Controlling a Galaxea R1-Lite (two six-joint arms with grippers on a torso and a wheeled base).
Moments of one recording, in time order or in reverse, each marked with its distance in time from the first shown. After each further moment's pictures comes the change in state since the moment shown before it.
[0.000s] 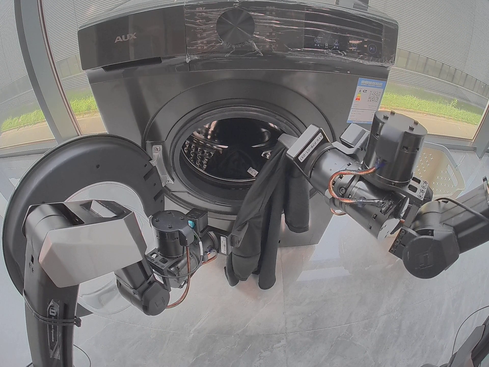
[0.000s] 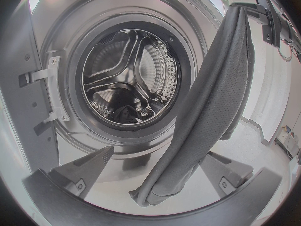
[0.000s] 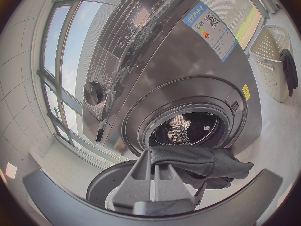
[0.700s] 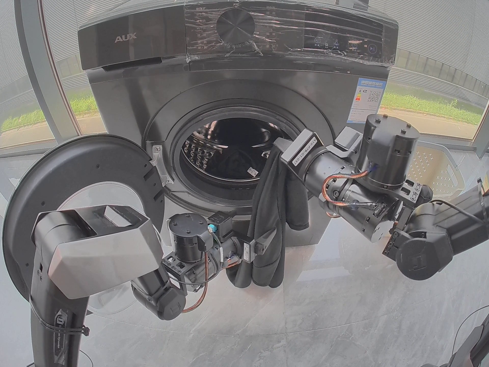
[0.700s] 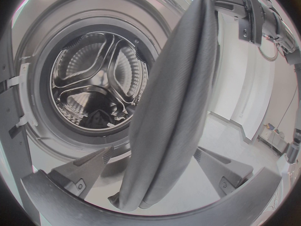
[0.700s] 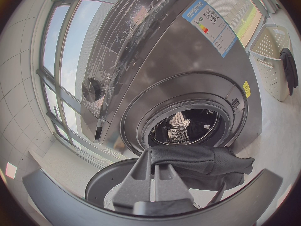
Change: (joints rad) left arm -0.080 0.024 -0.063 0.000 -0.111 0.000; right arm 0.005 0.024 -0.009 -0.002 0.000 0.000
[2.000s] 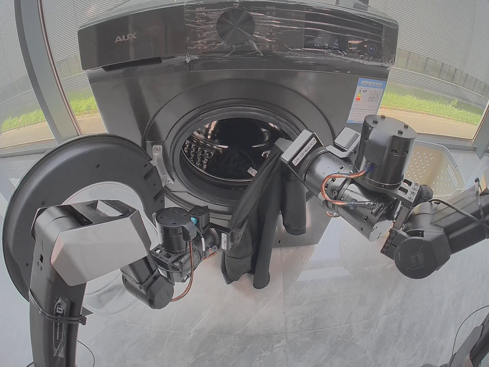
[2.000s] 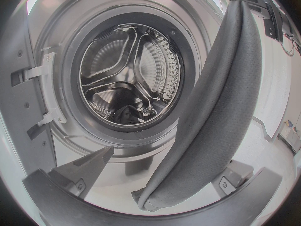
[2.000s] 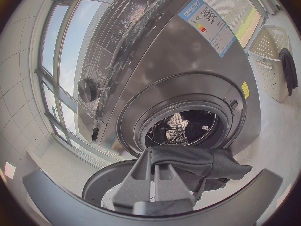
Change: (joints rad) left arm 0.102 0.028 -0.023 0.031 0.101 0.039; right arm -0.009 0.010 -0.007 0.000 -0.007 -0.001
